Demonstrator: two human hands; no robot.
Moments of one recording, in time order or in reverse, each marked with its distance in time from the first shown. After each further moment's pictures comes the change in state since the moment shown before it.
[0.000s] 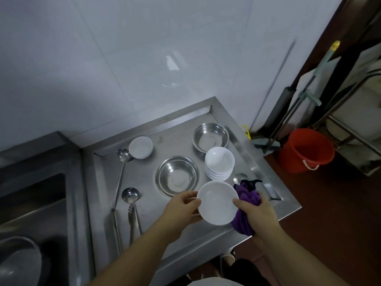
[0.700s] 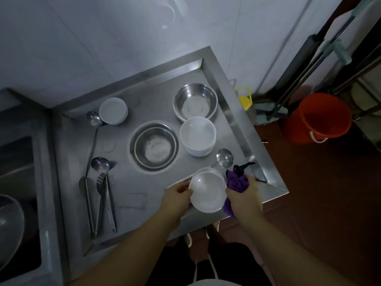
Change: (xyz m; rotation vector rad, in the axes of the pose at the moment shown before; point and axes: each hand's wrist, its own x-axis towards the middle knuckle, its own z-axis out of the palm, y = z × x) left_hand 0.088 -0.083 0.098 -0.031 0.260 -0.190; right_hand 0.114 0.055 -0.069 -0.518 0.040 -0.036
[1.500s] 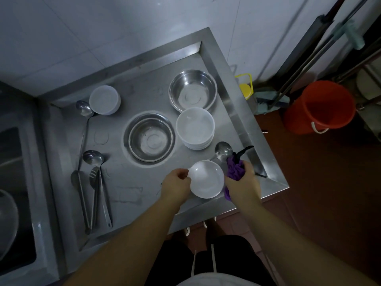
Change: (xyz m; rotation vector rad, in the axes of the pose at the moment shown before) left_hand 0.036 0.005 0.011 0.315 0.149 0.051; right_hand 0.028 -0.003 0.006 -0.113 -0.021 -0.059
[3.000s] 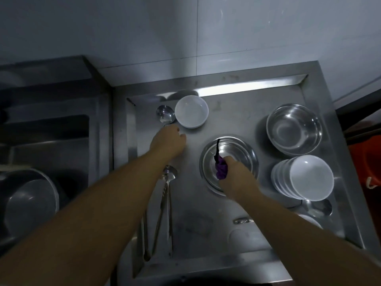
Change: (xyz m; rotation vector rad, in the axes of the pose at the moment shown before) left_hand 0.215 0.051 -0.318 0.511 0.177 0.268; right_hand 0.006 -0.203 0.270 -0.725 -0.376 -0.401
